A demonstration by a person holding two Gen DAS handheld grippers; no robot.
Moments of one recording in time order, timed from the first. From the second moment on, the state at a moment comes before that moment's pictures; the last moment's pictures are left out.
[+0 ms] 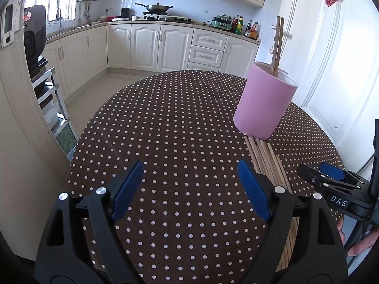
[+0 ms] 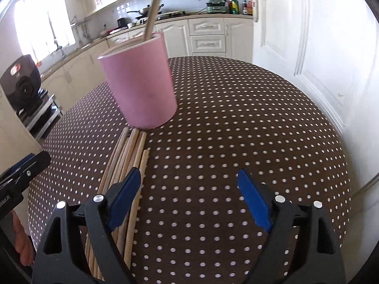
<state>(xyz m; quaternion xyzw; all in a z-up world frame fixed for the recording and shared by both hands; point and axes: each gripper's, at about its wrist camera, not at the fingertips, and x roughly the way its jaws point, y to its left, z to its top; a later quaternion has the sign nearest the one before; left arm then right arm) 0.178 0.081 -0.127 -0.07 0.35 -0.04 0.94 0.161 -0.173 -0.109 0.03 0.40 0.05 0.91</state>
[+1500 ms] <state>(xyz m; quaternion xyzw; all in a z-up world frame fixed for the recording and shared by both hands) 0.197 0.030 -0.143 -0.05 0.42 -0.05 0.90 0.167 -0.157 -0.116 0.04 0.43 0.09 0.90</state>
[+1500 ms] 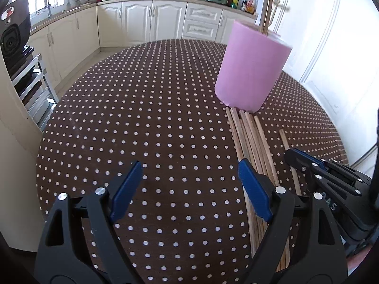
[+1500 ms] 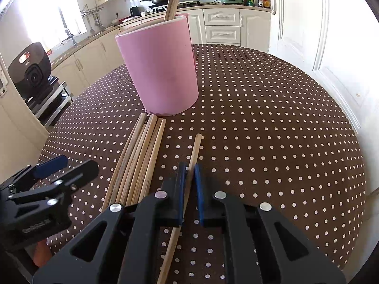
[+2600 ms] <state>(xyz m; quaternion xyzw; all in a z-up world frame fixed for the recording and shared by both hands) 0.208 -0.006 -0.145 -0.02 0.44 -0.04 0.90 0.166 -0.172 -0.115 0.06 0.43 0.11 0.89</state>
